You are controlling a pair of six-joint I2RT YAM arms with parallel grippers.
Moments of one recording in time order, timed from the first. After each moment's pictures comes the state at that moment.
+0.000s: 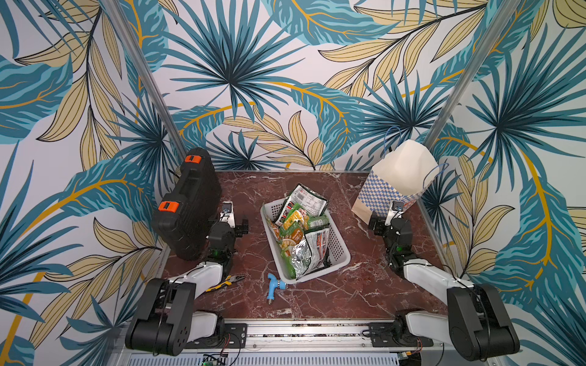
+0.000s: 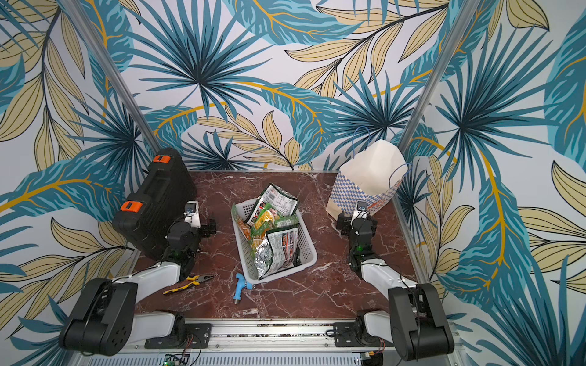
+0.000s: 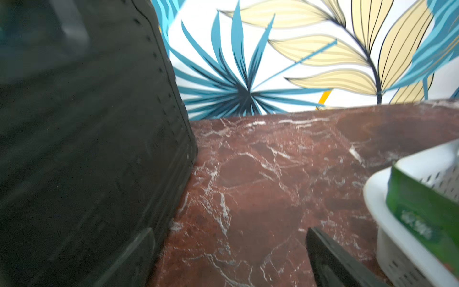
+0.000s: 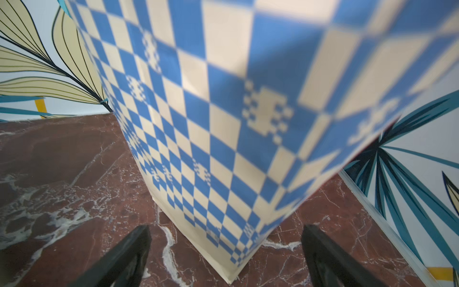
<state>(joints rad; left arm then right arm) -0.12 1.20 0.38 0.65 -0.26 0.02 0.09 1.21 0.46 0.44 0.32 0.11</state>
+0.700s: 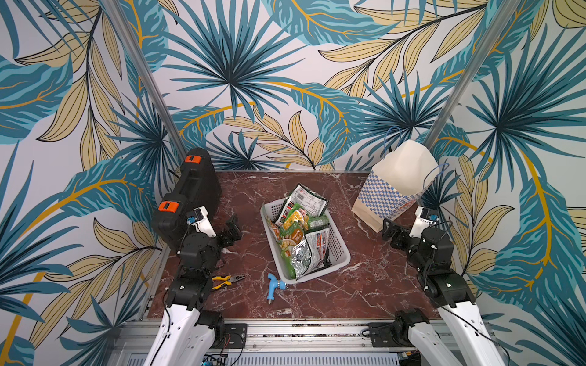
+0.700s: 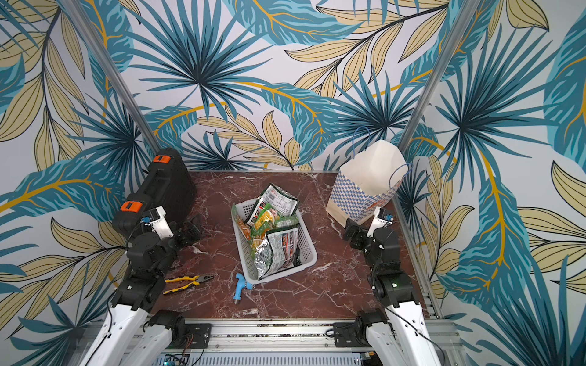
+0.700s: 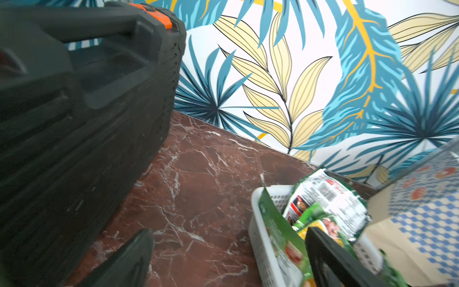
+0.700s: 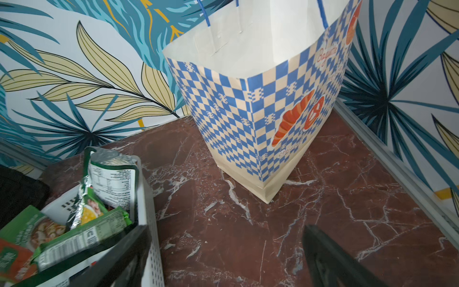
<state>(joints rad) -0.12 0.54 0.60 -0.27 -0.04 -0.50 0.09 0.61 0.72 -0.51 0.11 0.39</state>
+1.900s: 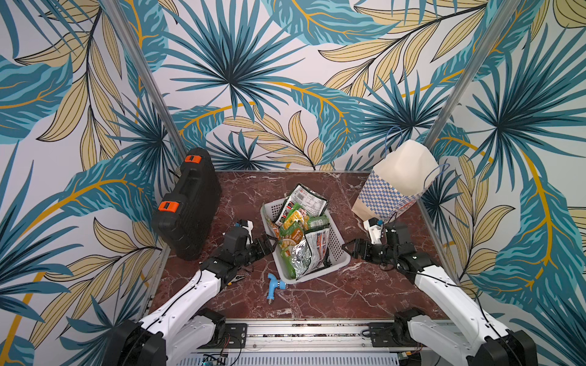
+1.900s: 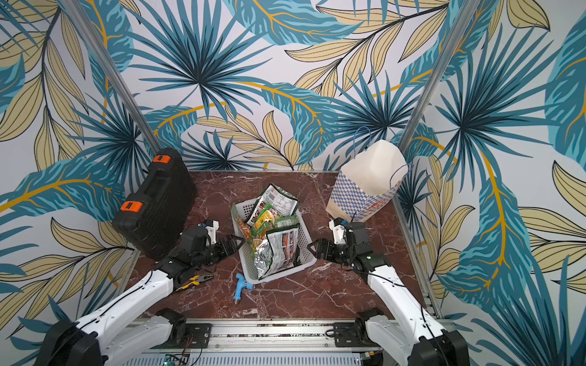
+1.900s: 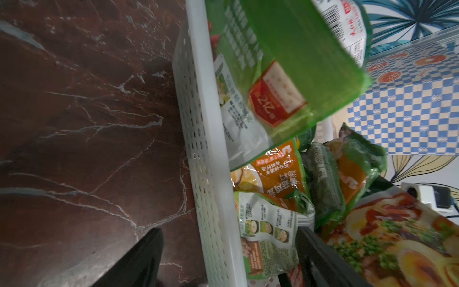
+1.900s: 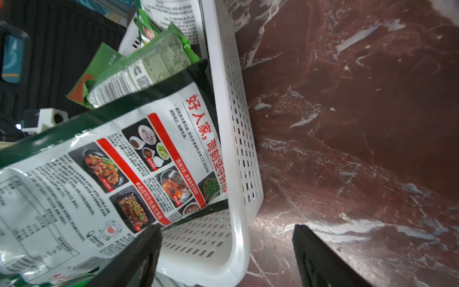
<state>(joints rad) -0.38 1.06 0.50 -0.11 0.27 -0.89 0.26 1.02 0.60 -0.40 -0.48 0.53</state>
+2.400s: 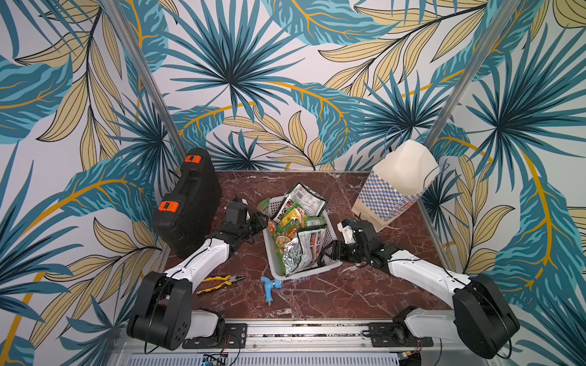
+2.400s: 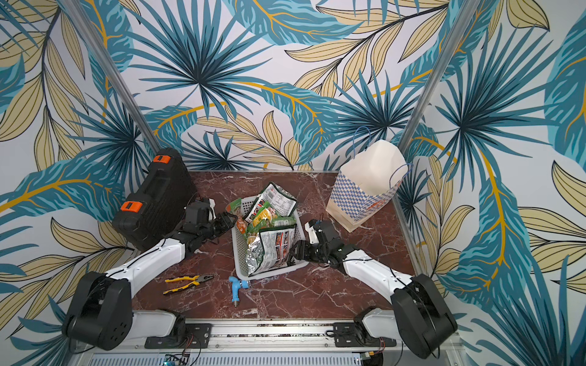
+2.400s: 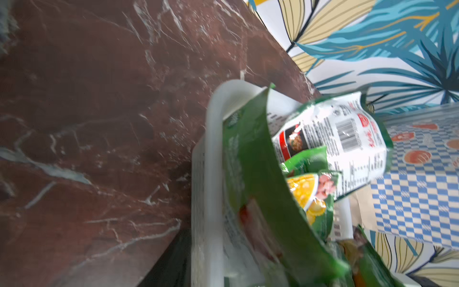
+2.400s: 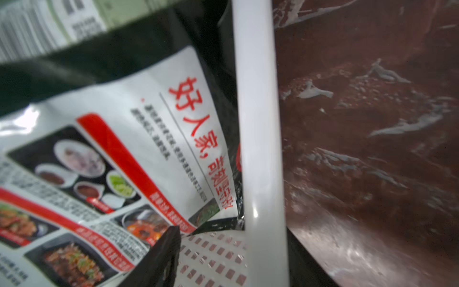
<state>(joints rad) -0.20 1.41 0.79 -0.04 0.21 -0.81 0.52 1.36 0.69 -0.13 -0.35 0.68</state>
